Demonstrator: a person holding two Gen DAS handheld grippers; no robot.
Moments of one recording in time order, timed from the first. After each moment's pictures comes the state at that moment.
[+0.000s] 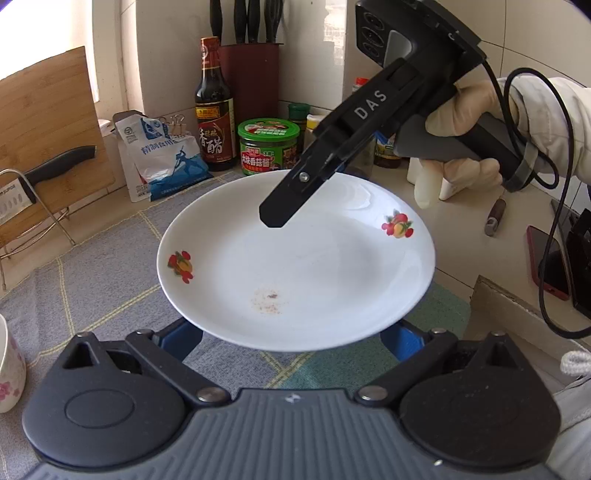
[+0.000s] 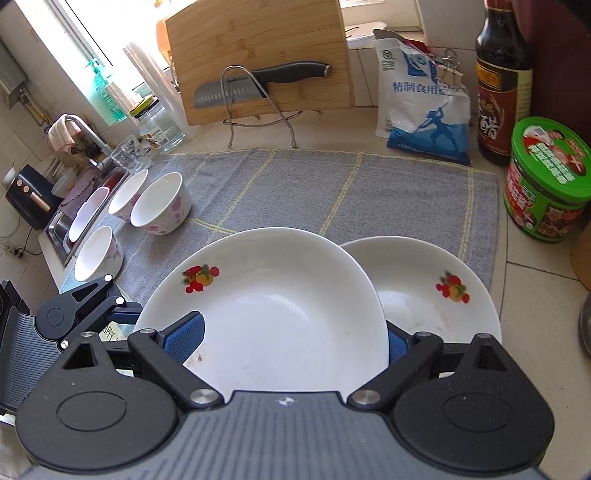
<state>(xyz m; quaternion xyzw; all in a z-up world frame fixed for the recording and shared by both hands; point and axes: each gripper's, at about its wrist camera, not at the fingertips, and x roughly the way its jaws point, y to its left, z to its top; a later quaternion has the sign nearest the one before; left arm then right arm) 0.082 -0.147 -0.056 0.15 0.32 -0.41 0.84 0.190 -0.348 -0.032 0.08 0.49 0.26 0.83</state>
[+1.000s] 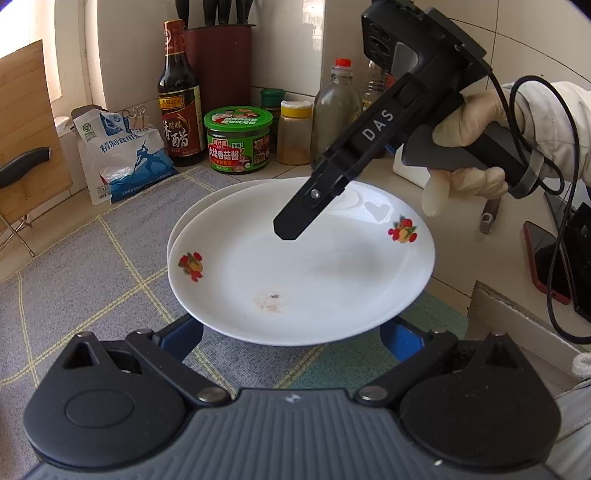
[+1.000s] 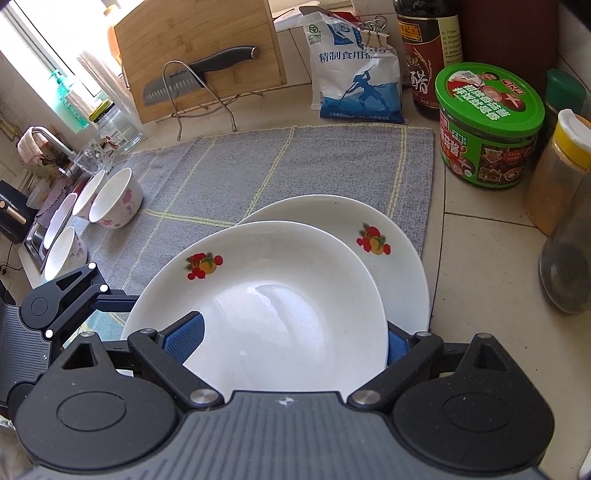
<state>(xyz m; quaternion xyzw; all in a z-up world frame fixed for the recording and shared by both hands) 0.095 -0.183 -0.068 0.16 0.33 -0.43 0.83 0.188 -0.398 -0.059 0.09 0.52 0.22 0.82</state>
